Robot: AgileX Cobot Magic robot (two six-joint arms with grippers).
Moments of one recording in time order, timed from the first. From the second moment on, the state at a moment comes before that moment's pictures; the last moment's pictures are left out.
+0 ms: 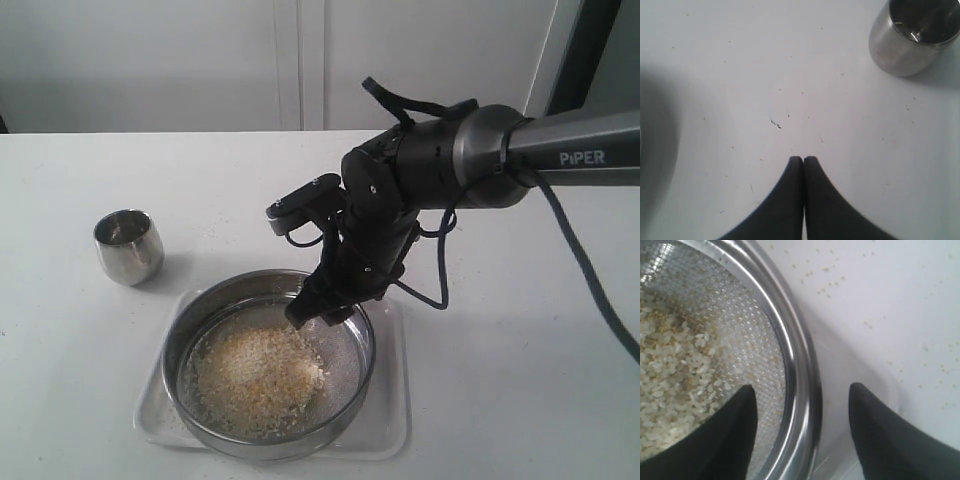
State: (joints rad) left arm -0.06 1.10 -0.62 0.06 0.49 -0.13; right arm 0.65 1.95 -1.29 -0.08 0.68 -0.03
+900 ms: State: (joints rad) left arm -0.06 1.10 -0.62 0.06 0.49 -0.13; right arm 0.64 1.99 -1.30 -0.09 0.65 0.05
